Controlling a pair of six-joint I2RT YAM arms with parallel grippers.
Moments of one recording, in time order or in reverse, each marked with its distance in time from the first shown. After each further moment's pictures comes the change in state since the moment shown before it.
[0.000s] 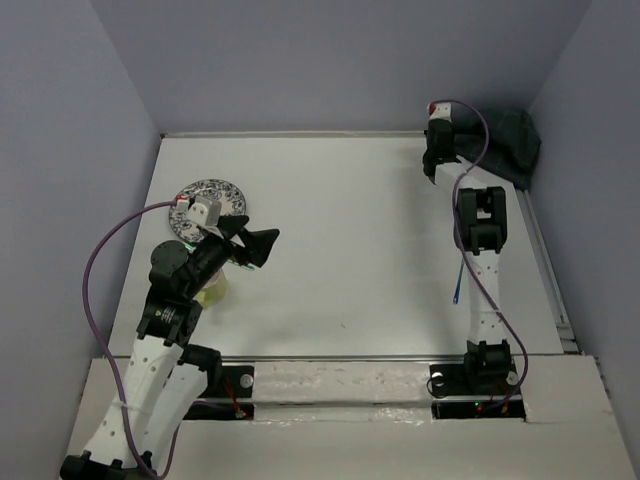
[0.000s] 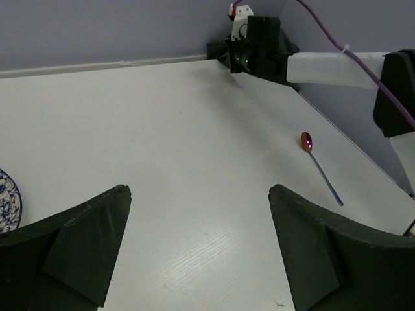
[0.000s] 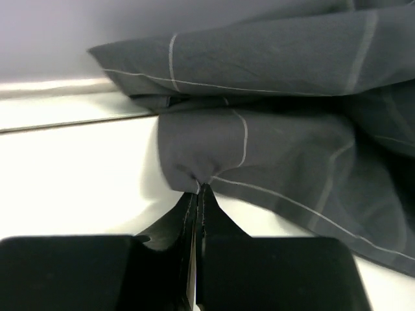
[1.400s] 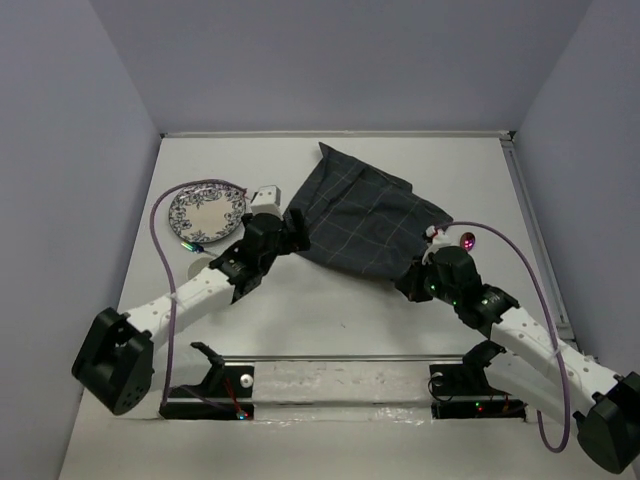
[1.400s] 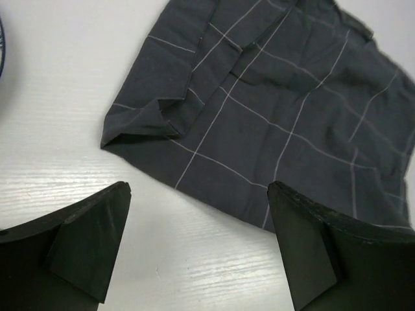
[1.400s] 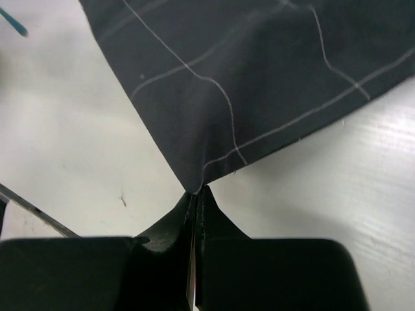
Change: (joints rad) left arm -0.348 0.550 0.053 0.049 -0.673 -0.234; right arm 0.503 -1.858 -1.719 -0.410 -0.624 0.719
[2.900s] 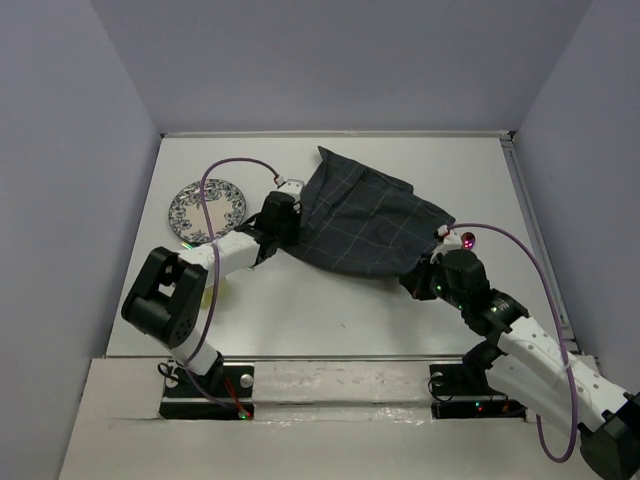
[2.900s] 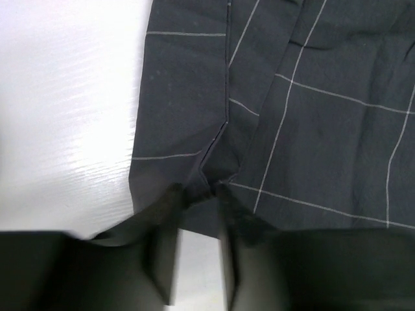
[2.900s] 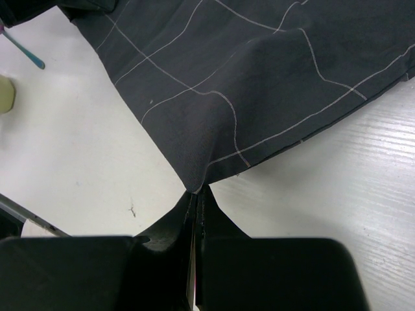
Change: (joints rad) left arm 0.075 0.465 0.234 -0.036 0.147 0.336; right arm 0.000 -0.123 -0.022 -0.046 0.064 0.062
